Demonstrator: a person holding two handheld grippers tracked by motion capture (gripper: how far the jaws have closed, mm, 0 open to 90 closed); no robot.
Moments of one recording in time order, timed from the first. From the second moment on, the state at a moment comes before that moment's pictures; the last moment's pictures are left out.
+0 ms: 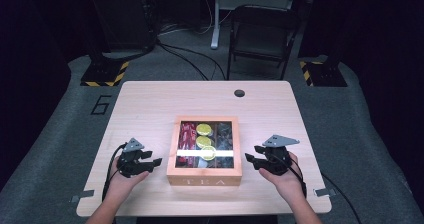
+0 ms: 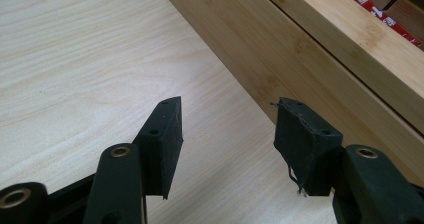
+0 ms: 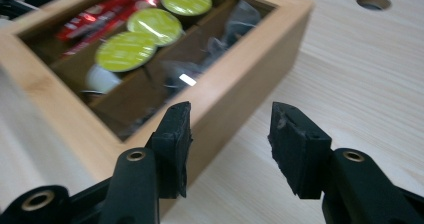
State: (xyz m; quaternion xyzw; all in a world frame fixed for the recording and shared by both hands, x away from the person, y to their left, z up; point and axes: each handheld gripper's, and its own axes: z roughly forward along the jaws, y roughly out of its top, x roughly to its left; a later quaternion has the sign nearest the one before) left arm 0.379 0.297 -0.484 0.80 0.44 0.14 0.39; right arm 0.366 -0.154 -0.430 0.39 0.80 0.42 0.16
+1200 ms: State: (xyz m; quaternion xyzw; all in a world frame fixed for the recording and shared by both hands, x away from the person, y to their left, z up) left arm 0.385 0.307 -0.489 0.78 0.46 0.14 0.39; right arm 0.334 -0.133 -0.471 0.32 0.85 0.42 0.11
